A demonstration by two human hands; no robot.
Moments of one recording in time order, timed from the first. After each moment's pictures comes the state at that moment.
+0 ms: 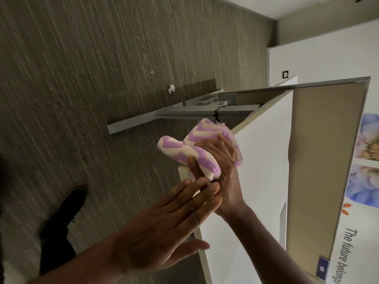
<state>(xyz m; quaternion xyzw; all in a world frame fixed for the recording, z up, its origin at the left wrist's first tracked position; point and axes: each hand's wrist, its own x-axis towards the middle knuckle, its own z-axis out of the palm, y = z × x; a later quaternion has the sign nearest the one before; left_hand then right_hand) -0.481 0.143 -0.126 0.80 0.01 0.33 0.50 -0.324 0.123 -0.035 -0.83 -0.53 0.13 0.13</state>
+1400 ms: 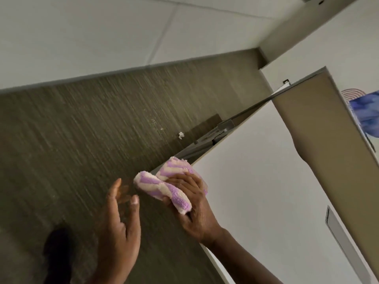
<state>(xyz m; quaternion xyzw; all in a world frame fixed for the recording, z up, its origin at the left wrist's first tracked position) -0.527 0.184 -0.060 0.59 0.44 0.29 0.62 -0.372 0.100 -0.007 -0.78 -0.54 0.14 0.29</state>
